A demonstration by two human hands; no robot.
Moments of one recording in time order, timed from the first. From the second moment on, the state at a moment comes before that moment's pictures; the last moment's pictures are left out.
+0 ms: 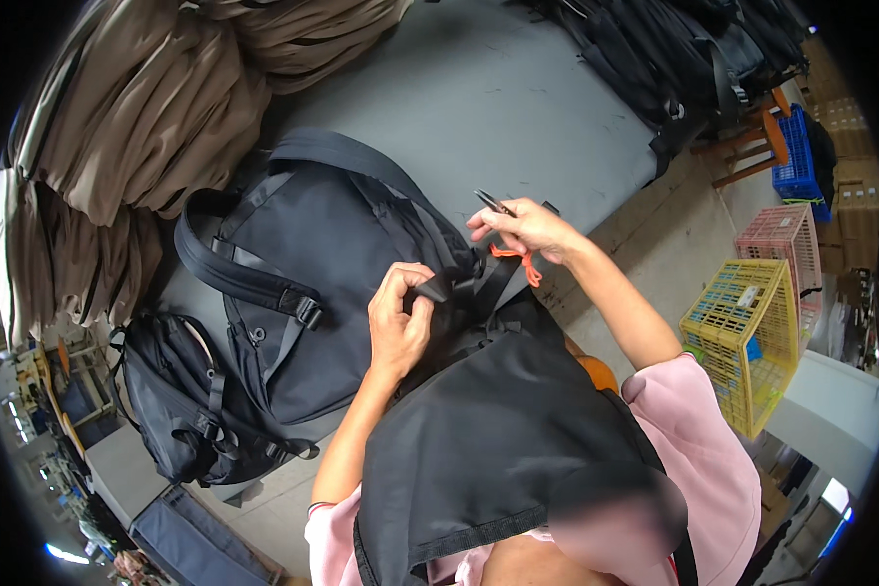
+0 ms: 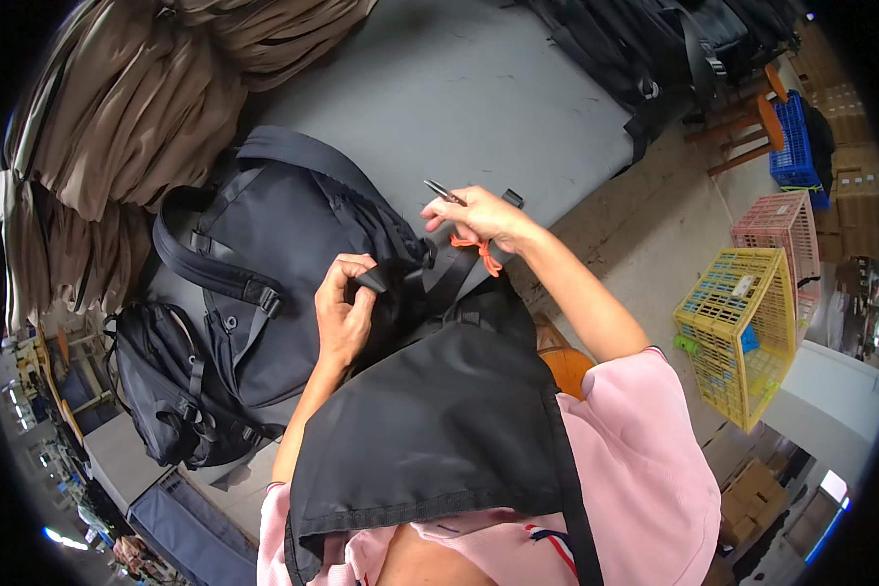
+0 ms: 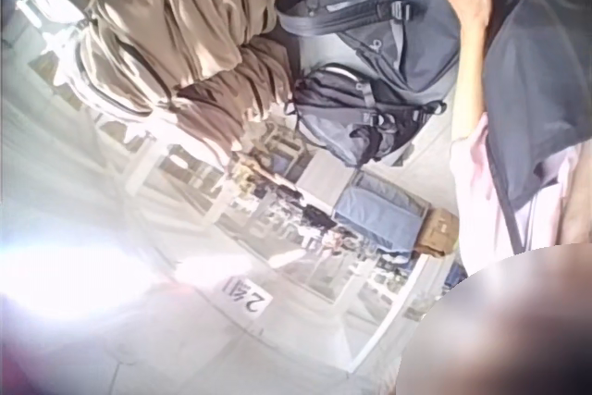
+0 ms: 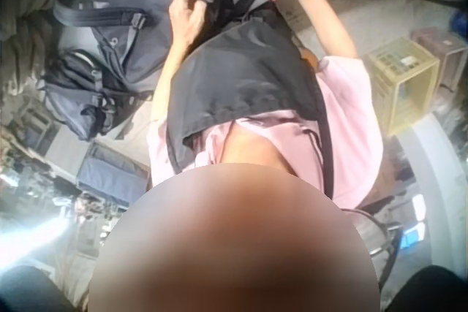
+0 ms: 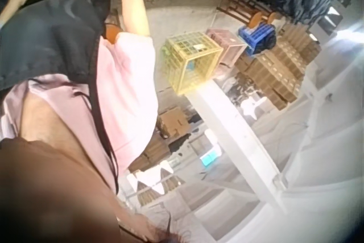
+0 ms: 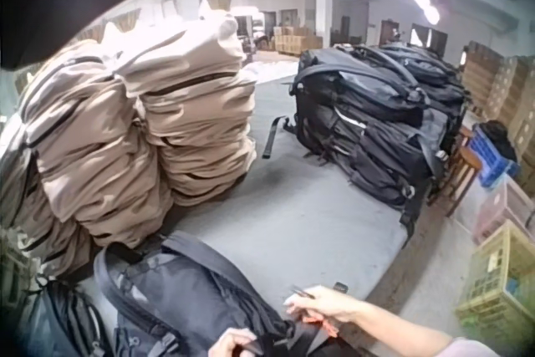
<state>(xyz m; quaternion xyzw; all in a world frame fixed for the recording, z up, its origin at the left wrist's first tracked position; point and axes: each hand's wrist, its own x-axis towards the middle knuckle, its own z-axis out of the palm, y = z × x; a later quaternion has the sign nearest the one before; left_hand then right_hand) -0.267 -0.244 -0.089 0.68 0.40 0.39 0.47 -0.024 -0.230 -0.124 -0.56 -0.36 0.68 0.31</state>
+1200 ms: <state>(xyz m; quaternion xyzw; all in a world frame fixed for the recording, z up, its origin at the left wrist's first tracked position) -0.259 -0.247 -0.015 0.50 0.39 0.54 0.55 -0.095 -0.263 0.012 -0.55 -0.67 0.22 0.45</state>
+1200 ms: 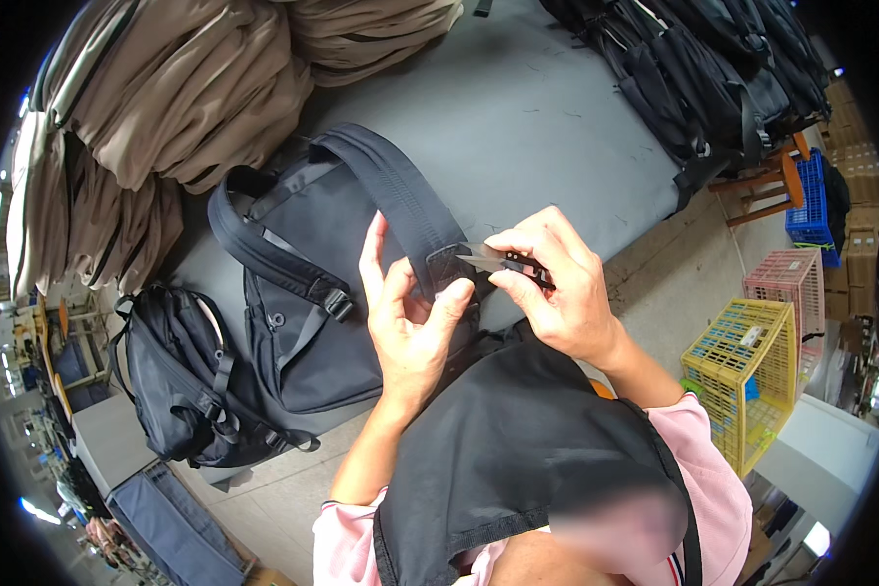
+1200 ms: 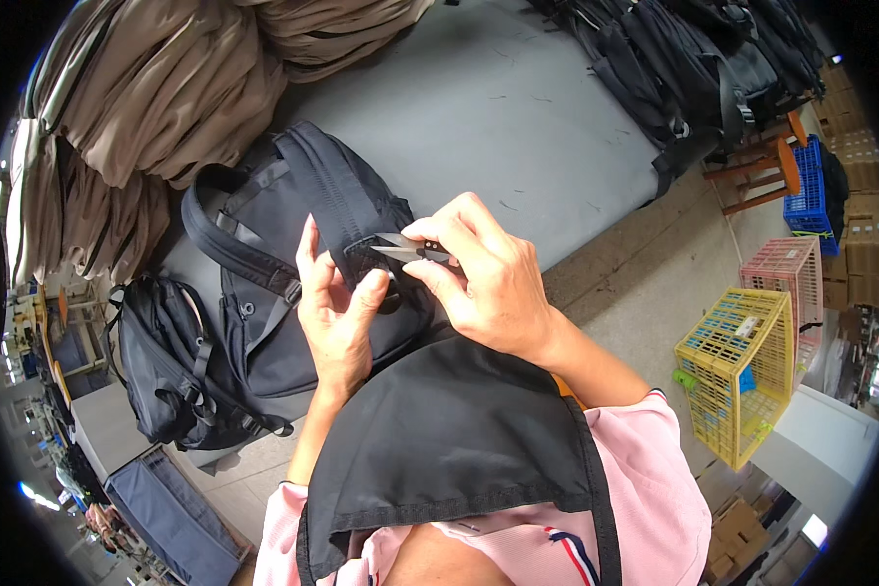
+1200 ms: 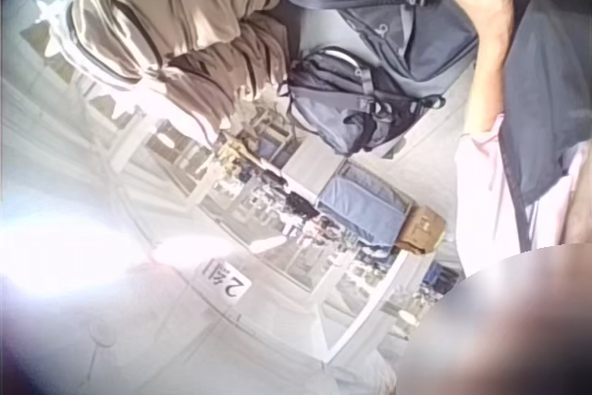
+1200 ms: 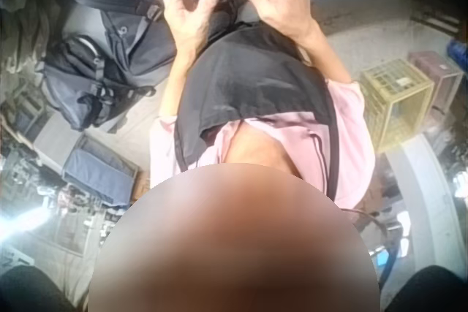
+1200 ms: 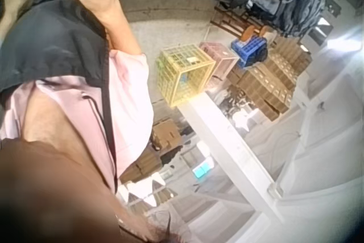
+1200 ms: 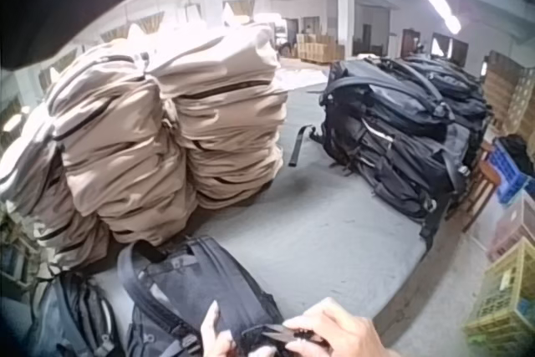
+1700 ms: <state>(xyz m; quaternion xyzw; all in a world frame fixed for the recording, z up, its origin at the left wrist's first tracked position) -0.263 -0.259 -0.016 0.41 0.37 0.50 0.67 -0.096 -0.254 0.012 -0.51 -0.75 0.12 0.40</state>
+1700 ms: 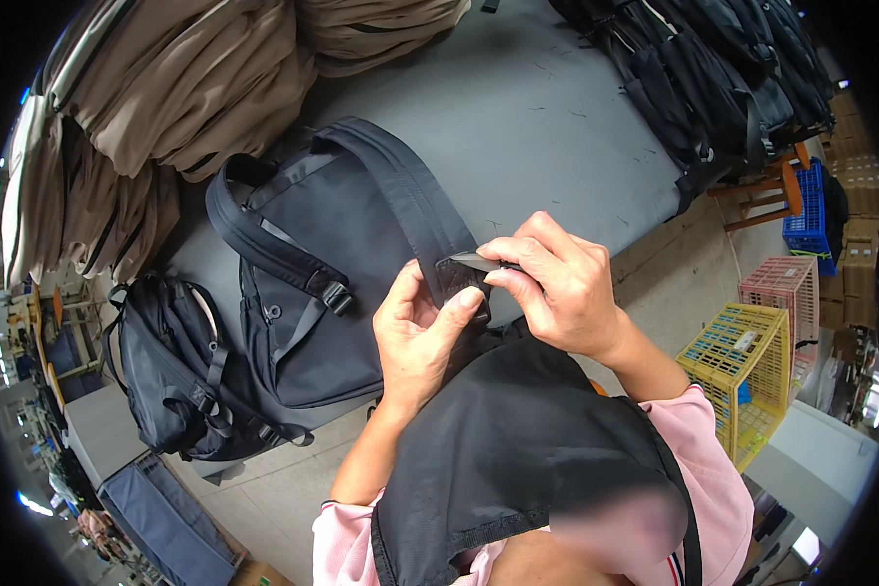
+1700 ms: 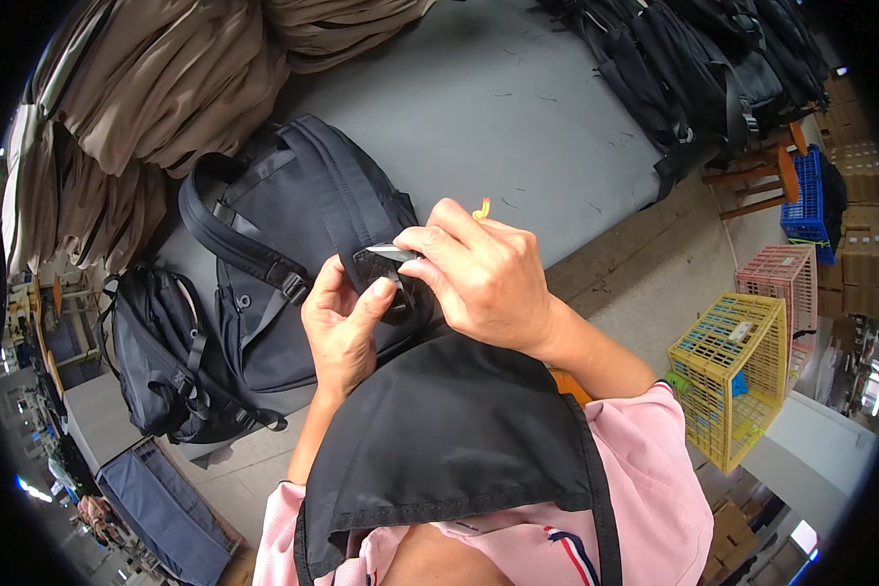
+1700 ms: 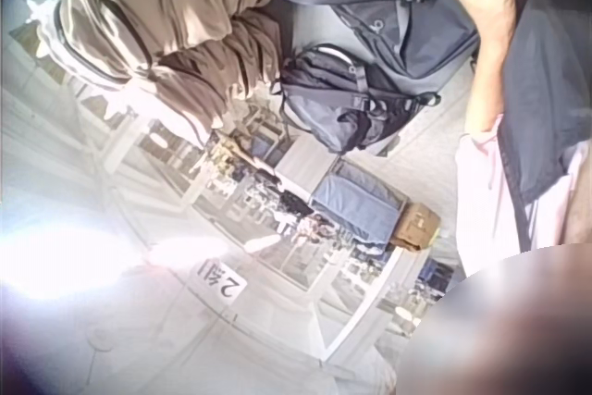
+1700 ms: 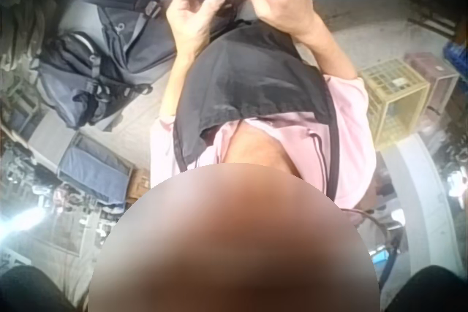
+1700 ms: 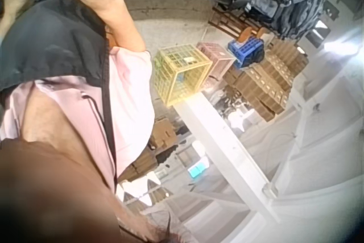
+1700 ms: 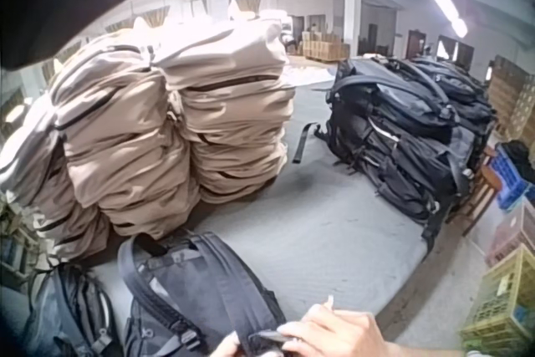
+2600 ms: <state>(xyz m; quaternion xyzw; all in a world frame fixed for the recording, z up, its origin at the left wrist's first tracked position) -0.248 -0.249 -0.033 0.78 0.38 0.48 0.10 -0.098 -0.228 -0.019 -0.46 -0.36 0.61 0.53</state>
